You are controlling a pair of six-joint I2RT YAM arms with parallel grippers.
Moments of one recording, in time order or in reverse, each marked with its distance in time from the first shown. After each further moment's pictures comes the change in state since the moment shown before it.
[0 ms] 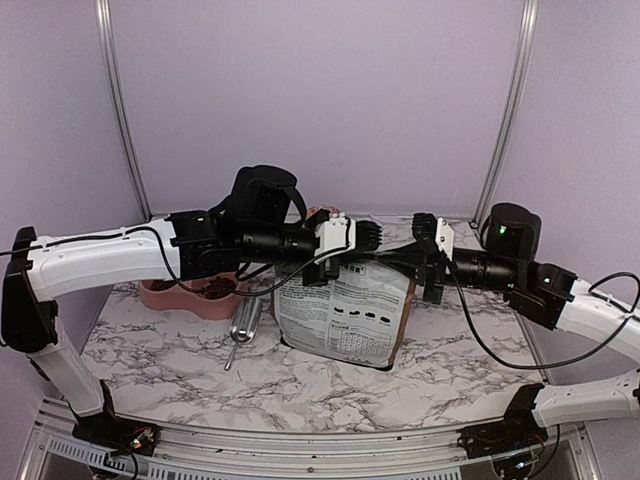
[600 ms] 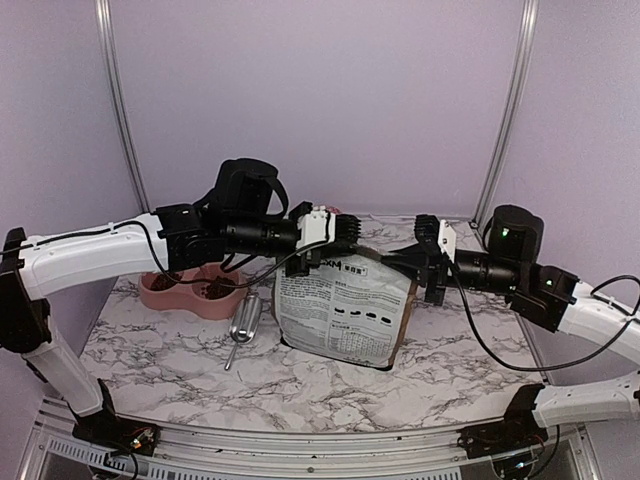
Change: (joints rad) left arm 0.056 -0.036 -0.035 -0.016 0.047 0.068; right arm 0.003 -0.017 -0.010 -0.001 0.004 0.000
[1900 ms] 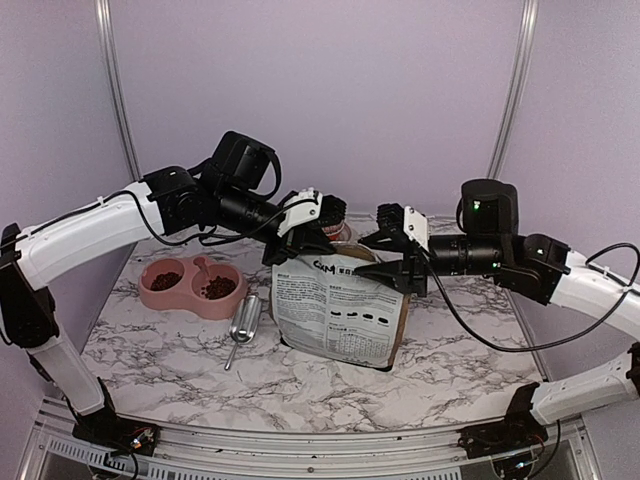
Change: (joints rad) left arm 0.093 0.023 0.209 -0.427 0.156 -0.026; right arm 0.103 0.156 0.241 -0.221 0.055 -0.047
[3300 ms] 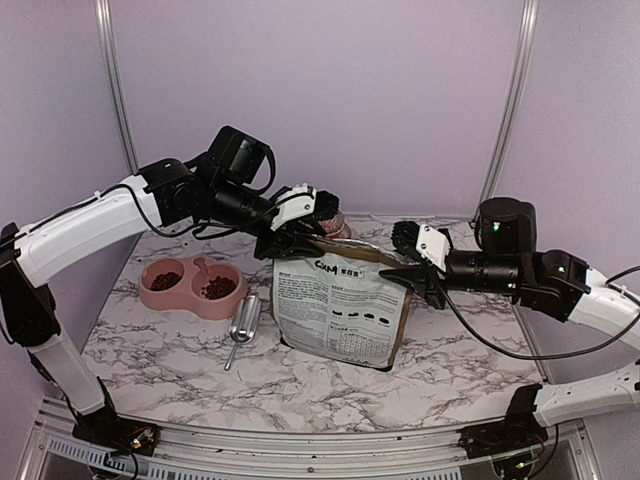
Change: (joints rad) left arm 0.038 0.018 0.054 -0.101 -0.035 0.020; right arm 0.036 -0.129 -0.082 -0.113 0.245 -0.034
